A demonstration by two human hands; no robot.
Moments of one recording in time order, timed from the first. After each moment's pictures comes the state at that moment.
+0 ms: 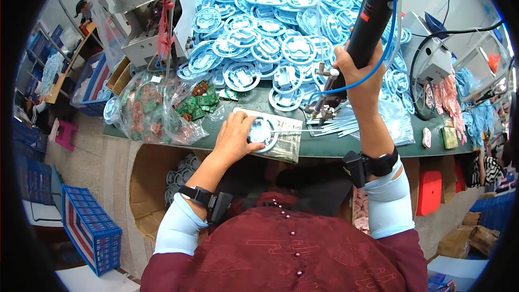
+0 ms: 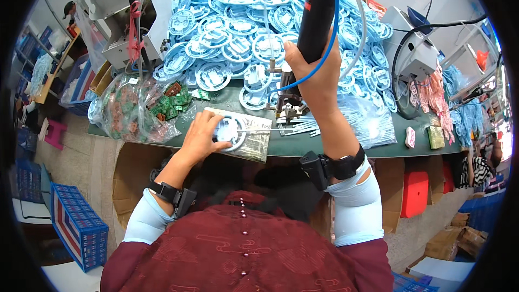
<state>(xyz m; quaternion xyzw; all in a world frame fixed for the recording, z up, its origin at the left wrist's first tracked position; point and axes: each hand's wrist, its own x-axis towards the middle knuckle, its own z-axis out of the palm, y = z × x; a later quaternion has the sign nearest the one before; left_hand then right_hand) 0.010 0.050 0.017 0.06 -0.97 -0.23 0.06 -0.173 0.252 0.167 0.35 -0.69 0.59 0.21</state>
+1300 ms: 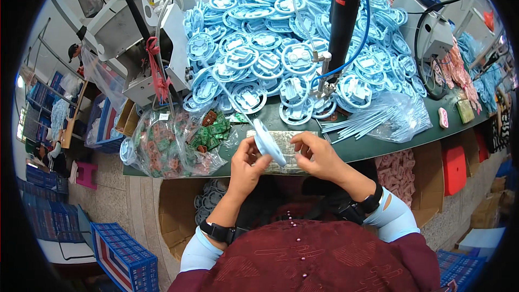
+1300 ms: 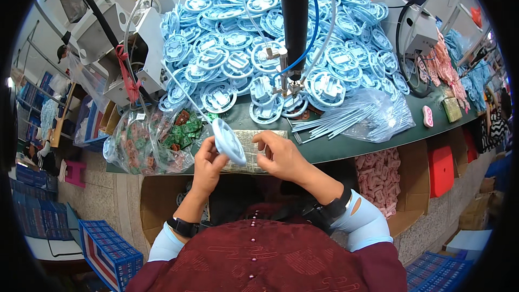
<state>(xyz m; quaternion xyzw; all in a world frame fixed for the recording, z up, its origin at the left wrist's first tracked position) 0.023 0.053 0.032 0.10 -0.74 -0.64 0.17 -0.084 0.251 0.045 0.39 -0.75 0.51 -0.15</state>
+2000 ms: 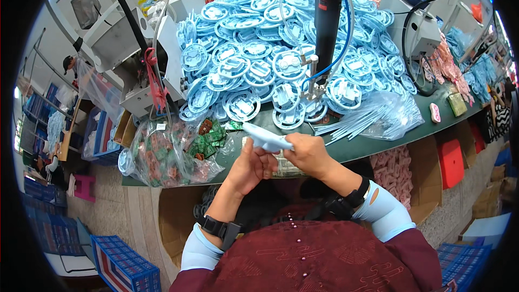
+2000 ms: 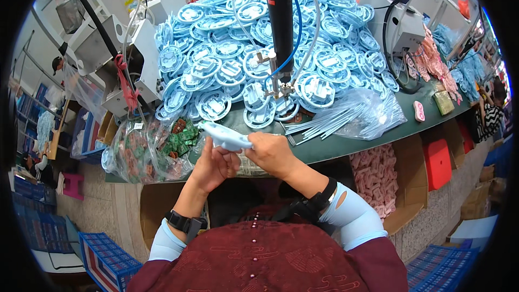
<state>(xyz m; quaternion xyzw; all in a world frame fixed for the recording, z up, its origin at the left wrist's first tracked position) 0.004 0.031 0.026 0.05 -0.41 -0.89 -0.19 -0.093 0.228 0.035 0.47 -0.77 0.39 0.17</state>
